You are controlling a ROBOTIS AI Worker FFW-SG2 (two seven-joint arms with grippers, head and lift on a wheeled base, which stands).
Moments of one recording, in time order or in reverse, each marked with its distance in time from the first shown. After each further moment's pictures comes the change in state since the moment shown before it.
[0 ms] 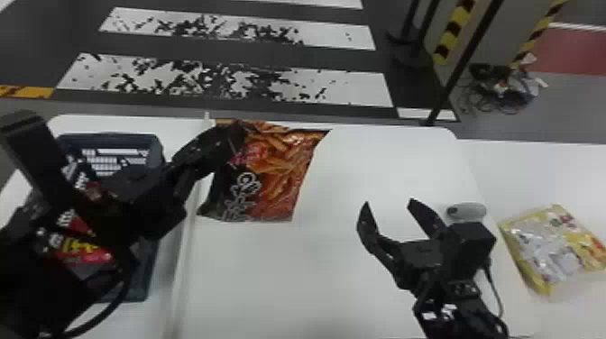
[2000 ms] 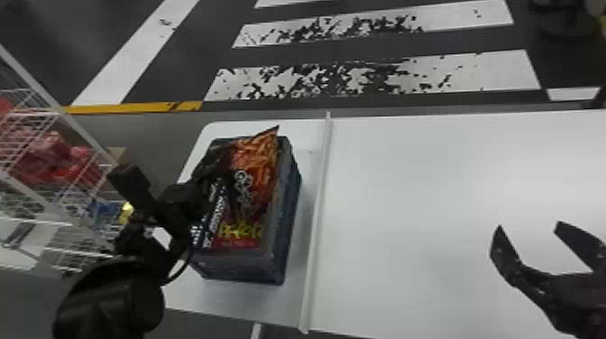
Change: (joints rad) left arm -0.147 0.117 0.290 0.679 -0.076 -0.446 -0.030; right arm 0.041 -0.009 0.011 0.018 -0.005 0.009 0.064
